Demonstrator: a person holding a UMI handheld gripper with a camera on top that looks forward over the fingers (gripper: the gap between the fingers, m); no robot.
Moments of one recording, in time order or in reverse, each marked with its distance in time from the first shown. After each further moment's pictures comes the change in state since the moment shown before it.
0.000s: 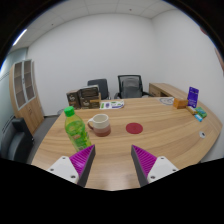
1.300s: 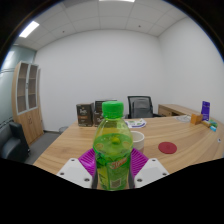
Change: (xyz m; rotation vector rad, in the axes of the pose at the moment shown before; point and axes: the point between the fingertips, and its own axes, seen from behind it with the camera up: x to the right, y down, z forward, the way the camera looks) arm -0.126 -0.029 0.133 0.285 -0.005 -0.056
